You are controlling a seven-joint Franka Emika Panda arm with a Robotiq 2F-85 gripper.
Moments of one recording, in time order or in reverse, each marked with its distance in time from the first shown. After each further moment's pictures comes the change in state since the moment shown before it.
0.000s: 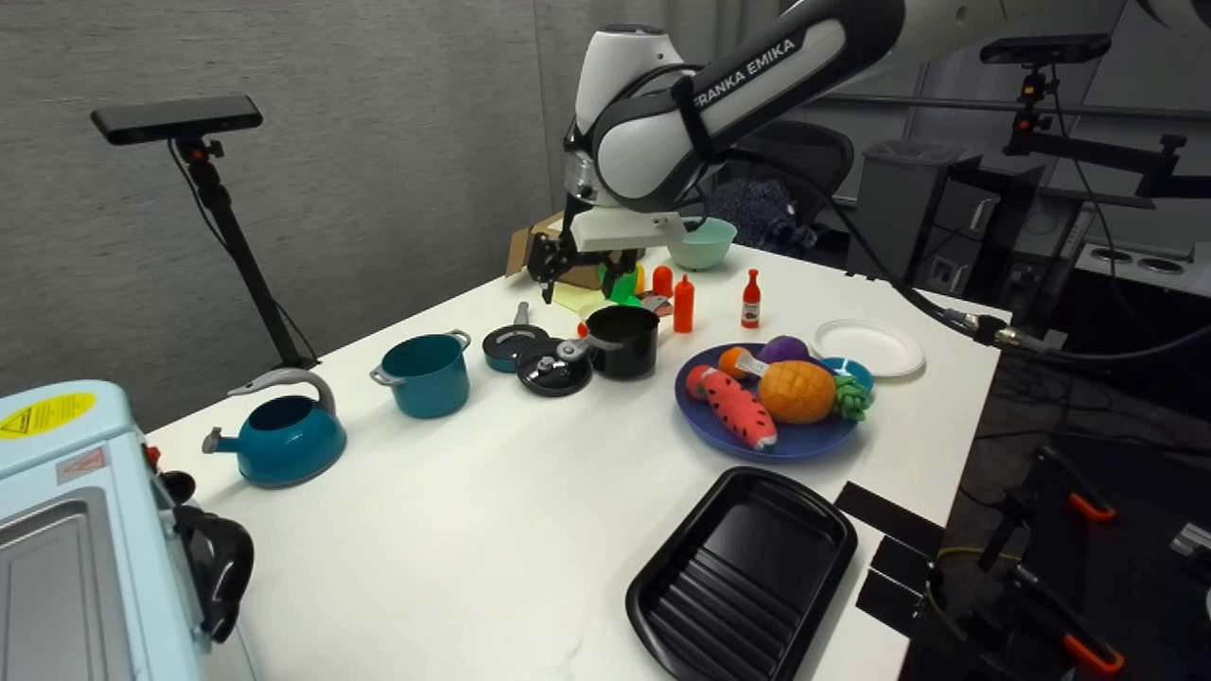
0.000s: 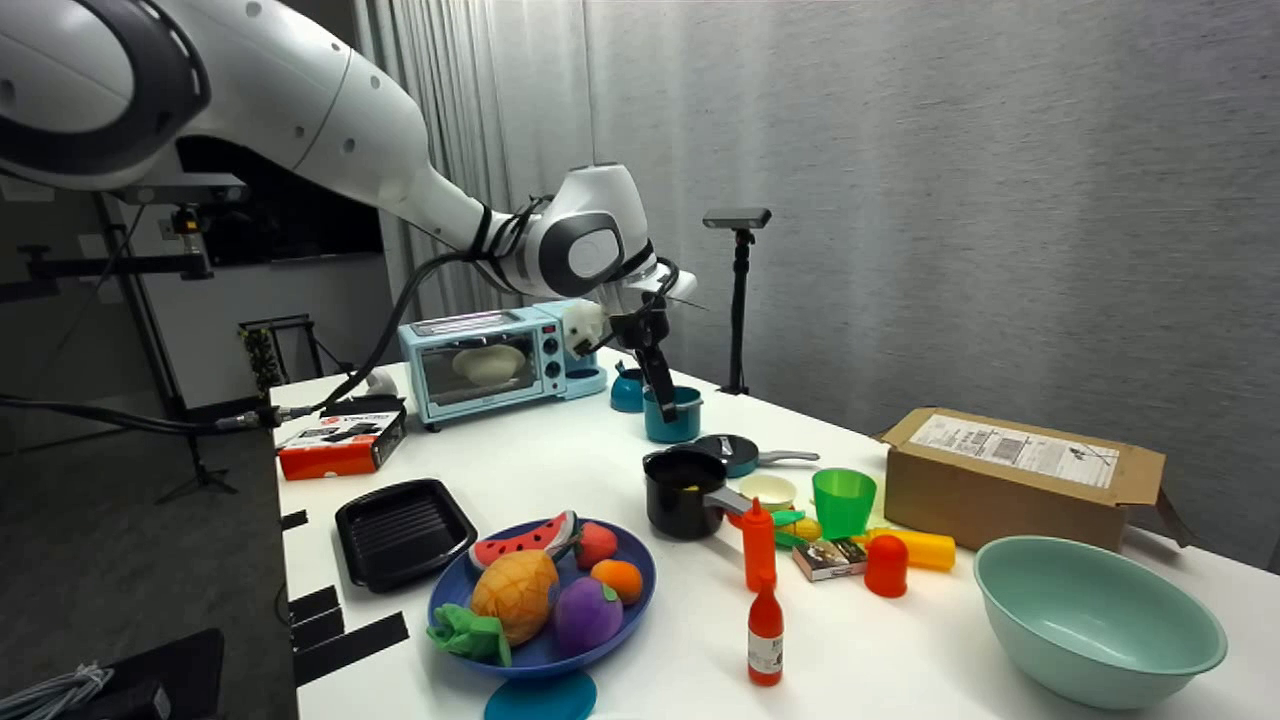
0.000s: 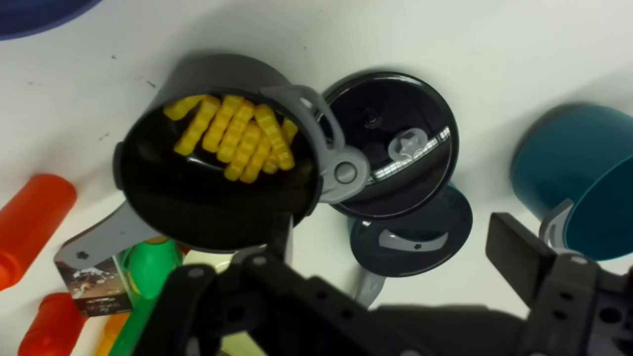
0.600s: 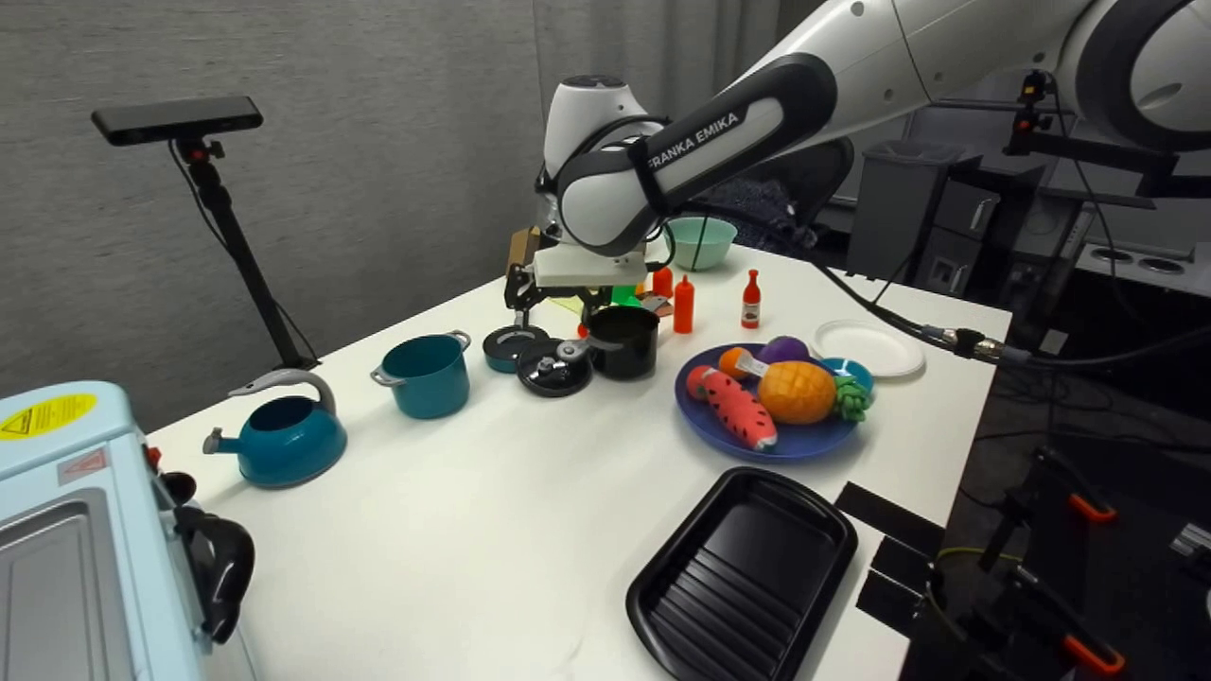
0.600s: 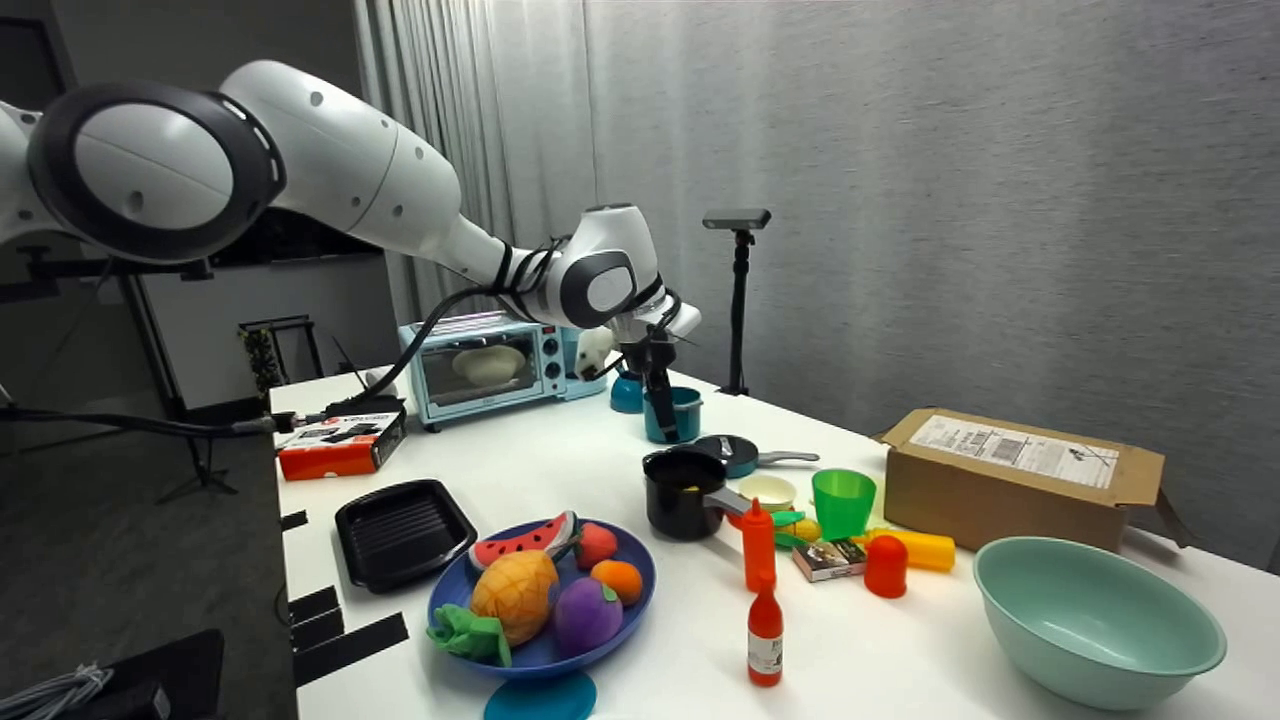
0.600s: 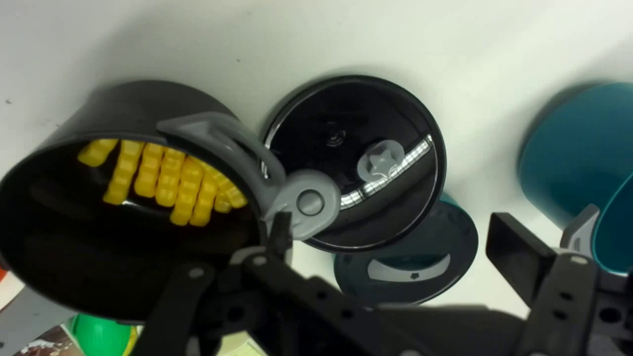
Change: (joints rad) arm 0.033 0.181 -0.017 0.200 0.018 -0.029 0.141
